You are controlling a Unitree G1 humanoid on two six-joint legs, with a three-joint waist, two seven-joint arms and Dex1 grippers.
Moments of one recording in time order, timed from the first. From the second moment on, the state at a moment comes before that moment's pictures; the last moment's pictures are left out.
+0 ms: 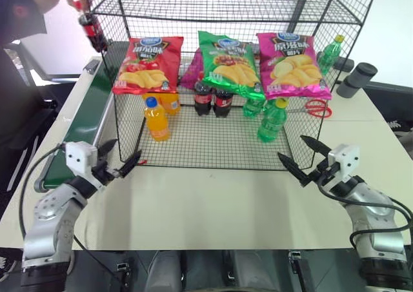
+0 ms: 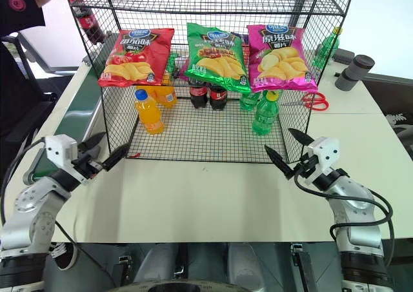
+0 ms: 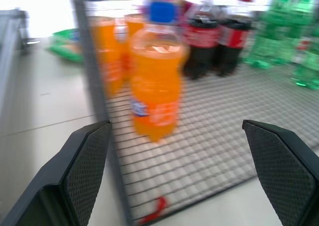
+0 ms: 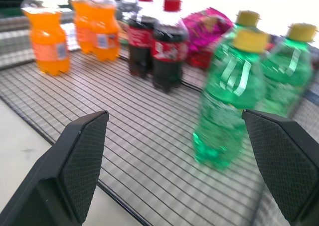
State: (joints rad) left arm 0.03 0.51 0.37 -0.14 -0.52 0.24 -0.62; right arm -0.01 -0.51 -0.23 -0.06 0.41 -0.03 0.79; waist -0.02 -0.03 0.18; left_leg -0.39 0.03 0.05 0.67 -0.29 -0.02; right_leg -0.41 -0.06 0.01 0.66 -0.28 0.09
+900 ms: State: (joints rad) left arm -0.09 0.44 0.51 0.04 -0.48 0.17 -0.38; right arm -0.09 -0.39 0.01 -0.23 0.39 0.08 0.73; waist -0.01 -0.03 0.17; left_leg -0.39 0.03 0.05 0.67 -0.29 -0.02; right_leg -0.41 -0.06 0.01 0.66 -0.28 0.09
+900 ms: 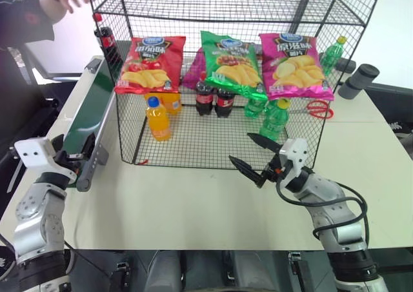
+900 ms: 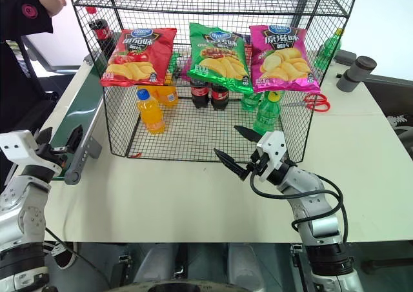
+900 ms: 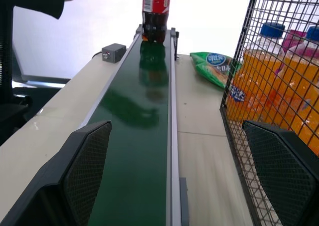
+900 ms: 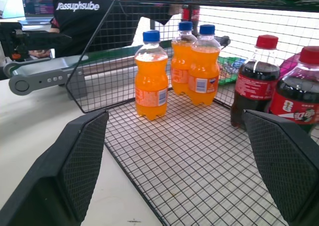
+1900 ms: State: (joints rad) left arm -0.15 0.44 0.48 0.09 -0.45 0.15 -0.38; right arm -0.08 -0.35 0.00 -0.13 0.35 0.07 0.66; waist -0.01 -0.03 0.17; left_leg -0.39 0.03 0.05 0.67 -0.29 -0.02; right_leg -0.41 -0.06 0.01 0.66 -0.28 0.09
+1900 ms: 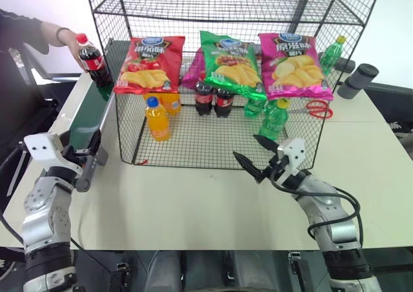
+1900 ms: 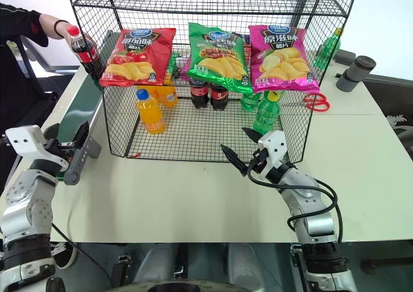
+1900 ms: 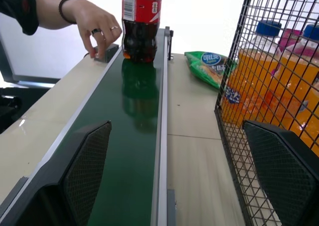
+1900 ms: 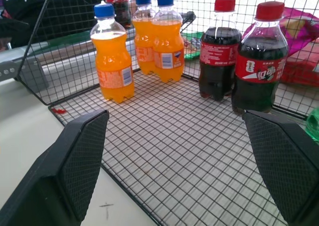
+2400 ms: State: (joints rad) left arm -0.18 0.44 0.48 0.18 -0.42 0.08 -0.40; right arm -0.05 -0.30 0.03 -0.04 0.30 -0.03 0.67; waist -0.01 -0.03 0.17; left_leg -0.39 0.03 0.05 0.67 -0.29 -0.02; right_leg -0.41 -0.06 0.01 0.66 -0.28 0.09
